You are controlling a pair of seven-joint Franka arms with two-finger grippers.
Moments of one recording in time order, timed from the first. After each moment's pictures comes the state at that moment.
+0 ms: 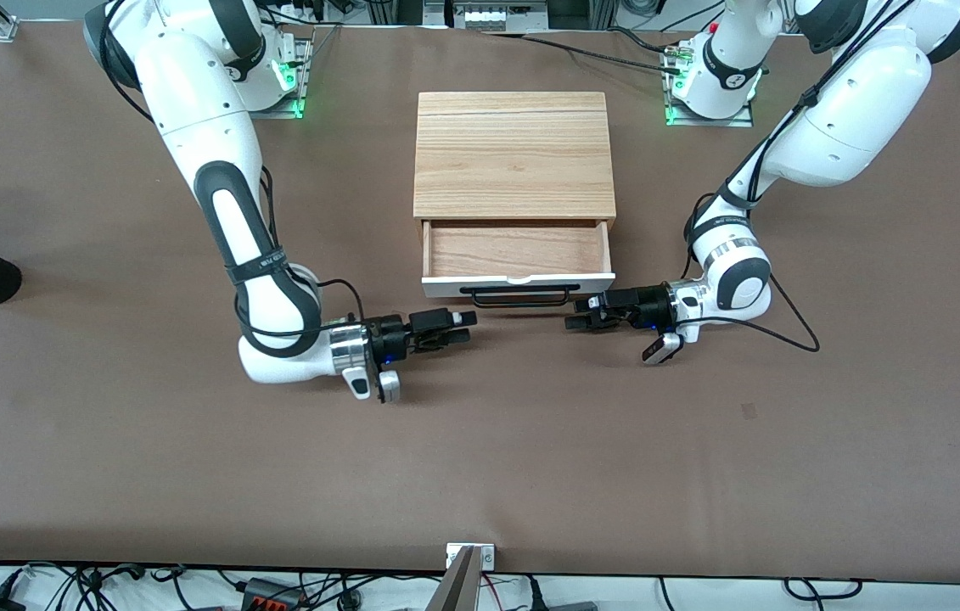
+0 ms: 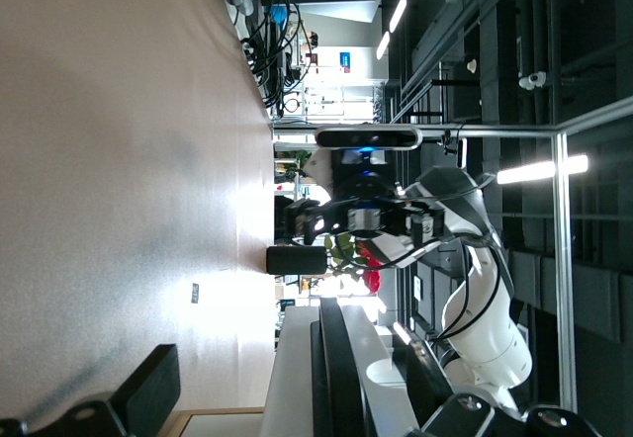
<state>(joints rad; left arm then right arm) 0.09 0.80 -0.28 -1.92 -1.76 1.81 1.17 0.39 0.96 -0.02 -1.24 1.49 1.80 -0.60</state>
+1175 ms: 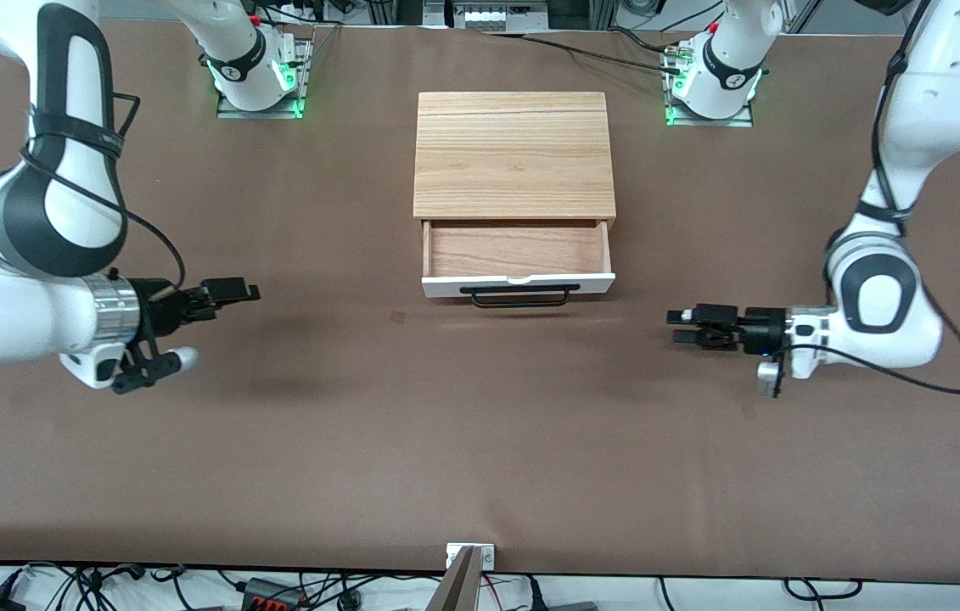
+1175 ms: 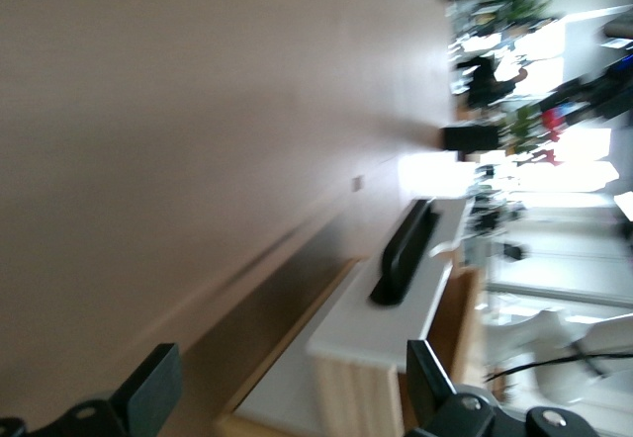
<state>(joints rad) 0.25 0.59 -0.21 -1.69 -0.87 1.78 0.72 0.35 0.59 -0.39 -1.18 0.51 1.39 -0.25</state>
